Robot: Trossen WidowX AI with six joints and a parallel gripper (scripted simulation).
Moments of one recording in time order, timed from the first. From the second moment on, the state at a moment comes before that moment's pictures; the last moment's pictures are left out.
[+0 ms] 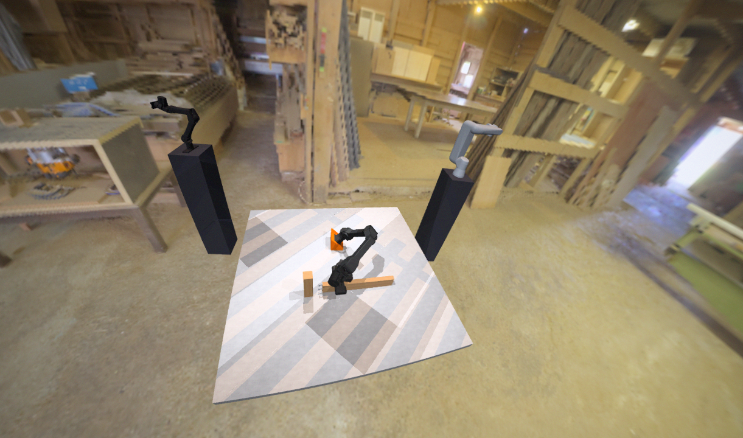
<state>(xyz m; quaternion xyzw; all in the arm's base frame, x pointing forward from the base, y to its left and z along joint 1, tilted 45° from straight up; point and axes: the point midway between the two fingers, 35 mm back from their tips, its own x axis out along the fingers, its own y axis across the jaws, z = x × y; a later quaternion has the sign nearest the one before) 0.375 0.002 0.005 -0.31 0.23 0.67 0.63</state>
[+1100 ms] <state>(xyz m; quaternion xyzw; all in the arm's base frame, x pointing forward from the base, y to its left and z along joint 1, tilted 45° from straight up) 0.375 -0.002 0.008 -0.31 0.23 0.67 0.63</state>
